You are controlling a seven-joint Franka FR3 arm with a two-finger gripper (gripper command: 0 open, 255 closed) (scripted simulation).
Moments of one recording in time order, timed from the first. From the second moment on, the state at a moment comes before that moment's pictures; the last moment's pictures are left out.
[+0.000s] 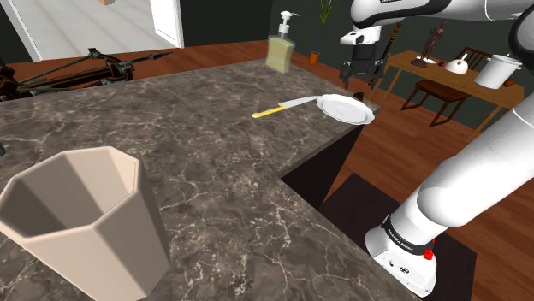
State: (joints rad) arm -0.12 -0.11 -0.34 -1.95 -0.21 1.60 -2.41
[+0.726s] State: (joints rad) arm -0.13 -0.11 -0.36 -2.03 -0.19 1.69 -2.48
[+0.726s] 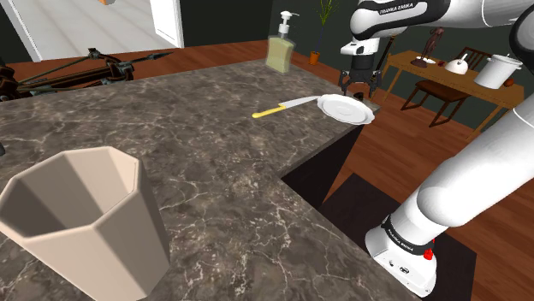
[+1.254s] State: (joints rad) arm -0.13 -0.11 -0.35 -2.03 -0.19 1.69 -2.48
